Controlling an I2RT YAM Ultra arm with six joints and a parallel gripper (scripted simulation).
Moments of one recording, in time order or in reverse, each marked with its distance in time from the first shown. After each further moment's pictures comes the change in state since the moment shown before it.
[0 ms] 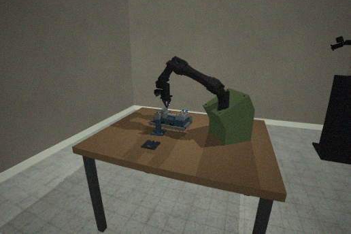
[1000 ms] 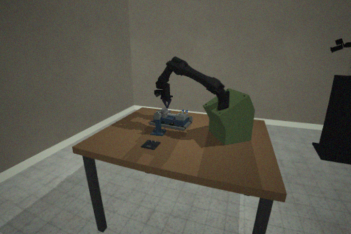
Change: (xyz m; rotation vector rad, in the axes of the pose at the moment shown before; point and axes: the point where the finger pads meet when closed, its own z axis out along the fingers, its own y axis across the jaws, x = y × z) arm 0.002 -0.001 0.003 -0.003 0.009 0.005
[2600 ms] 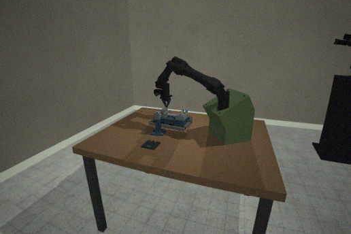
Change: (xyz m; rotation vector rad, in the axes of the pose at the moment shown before) arm -0.005 0.000 -0.004 0.003 -0.010 -0.005
